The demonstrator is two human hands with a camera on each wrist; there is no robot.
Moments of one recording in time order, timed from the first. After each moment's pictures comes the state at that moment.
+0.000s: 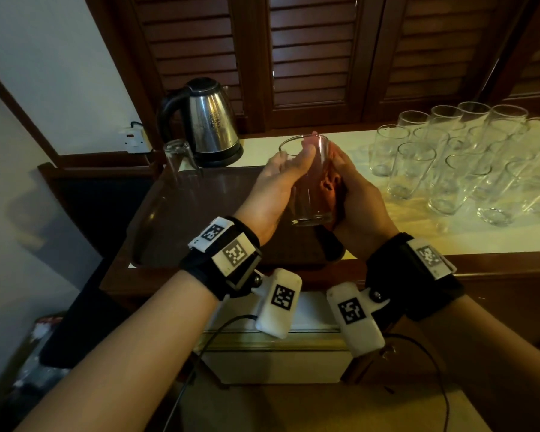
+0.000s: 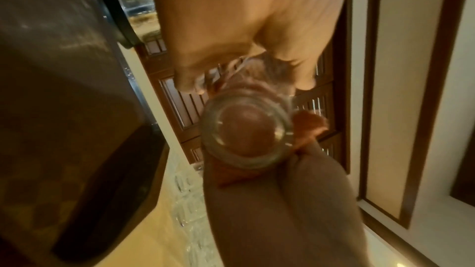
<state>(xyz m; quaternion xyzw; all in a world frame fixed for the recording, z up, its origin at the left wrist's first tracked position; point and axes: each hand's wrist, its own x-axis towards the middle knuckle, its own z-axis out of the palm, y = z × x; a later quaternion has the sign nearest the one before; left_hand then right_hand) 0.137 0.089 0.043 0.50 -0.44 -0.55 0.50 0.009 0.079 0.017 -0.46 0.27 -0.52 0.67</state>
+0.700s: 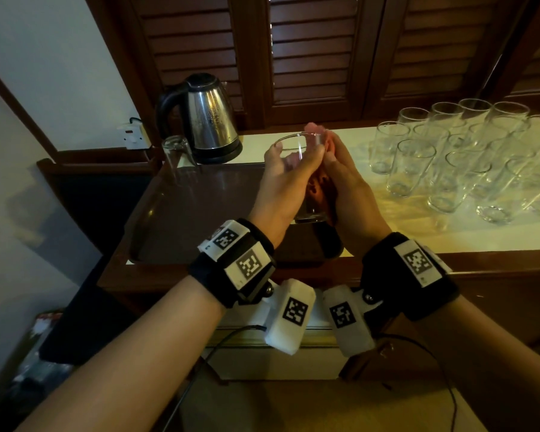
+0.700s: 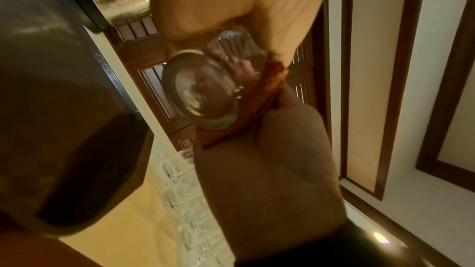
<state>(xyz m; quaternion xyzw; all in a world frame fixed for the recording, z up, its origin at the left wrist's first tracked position) 0.126 0.087 0.036 0.52 -0.45 -0.50 0.52 0.015 0.080 0.017 -0.54 0.29 -0.52 0.59</state>
